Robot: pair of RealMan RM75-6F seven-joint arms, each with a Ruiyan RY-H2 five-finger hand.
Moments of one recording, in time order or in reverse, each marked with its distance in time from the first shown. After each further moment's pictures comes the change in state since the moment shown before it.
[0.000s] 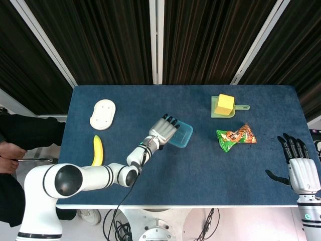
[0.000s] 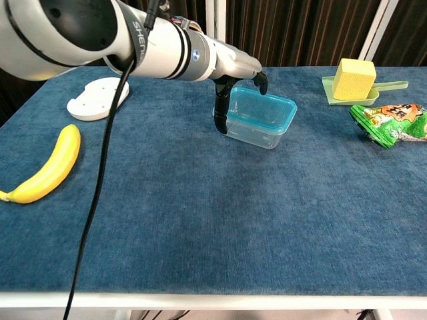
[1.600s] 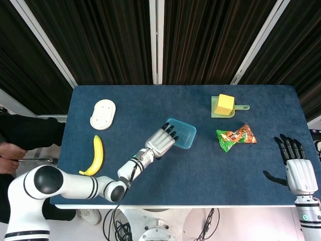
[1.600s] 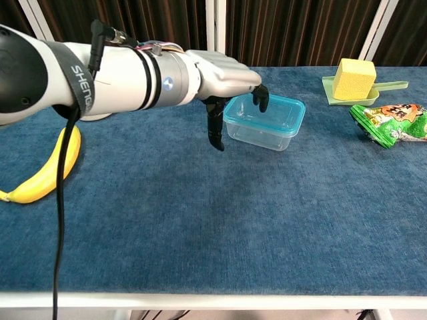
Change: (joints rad) left arm 0.201 -0.008 -0.072 -0.166 0.290 0.159 0.058; right arm -0.002 -0.012 -0.009 0.006 -0.019 0.010 0.003
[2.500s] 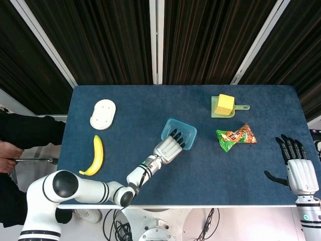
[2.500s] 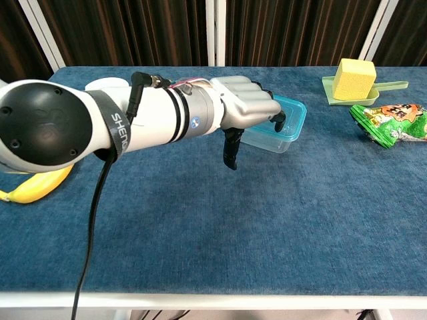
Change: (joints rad) left arm -0.006 -0.140 0.009 0.104 0.012 0.011 0.130; right arm 0.000 -0.002 0.001 0.009 0.009 -0.011 0.007
